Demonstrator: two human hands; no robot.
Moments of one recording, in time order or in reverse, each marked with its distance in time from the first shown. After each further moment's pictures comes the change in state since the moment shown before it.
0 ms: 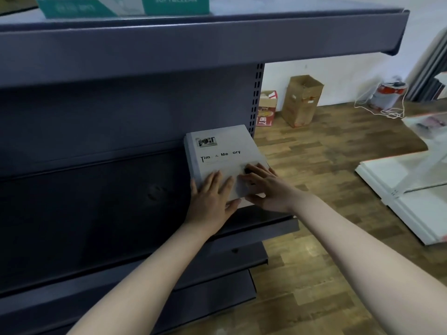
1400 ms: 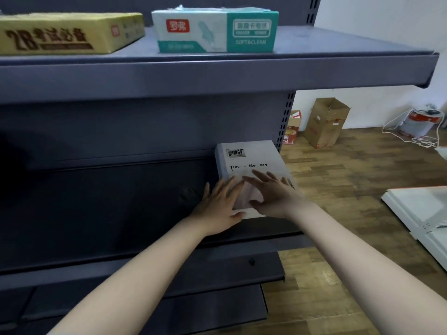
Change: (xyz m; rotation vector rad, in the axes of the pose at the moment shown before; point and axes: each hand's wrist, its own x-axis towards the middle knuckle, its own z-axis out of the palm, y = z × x) left_hand -0.026 -0.043 -0.043 -0.126 -0.188 0.054; right_hand 0.021 -0.072 -0.016 -0.120 -0.075 0.072
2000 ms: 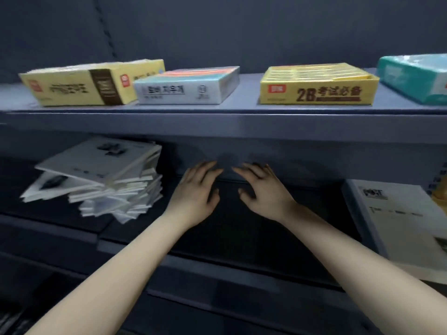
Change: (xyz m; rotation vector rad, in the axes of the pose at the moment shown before) left_hand -0.215 -0.228 -0.123 0.213 0.573 -0.322; right_hand 0.102 -0.298 -0.014 0.144 0.407 -0.593
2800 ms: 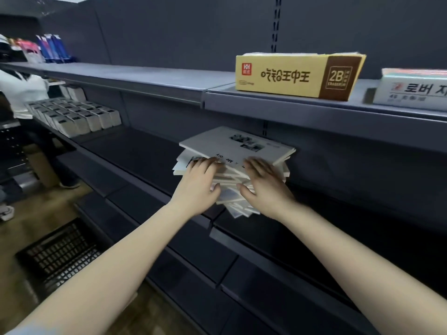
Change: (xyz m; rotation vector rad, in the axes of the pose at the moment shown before) left_hand -0.126 -0.241 -0.070 0.136 0.046 -0.357; right_hand 0.152 -0.235 0.112 -0.002 -0.124 -0.223
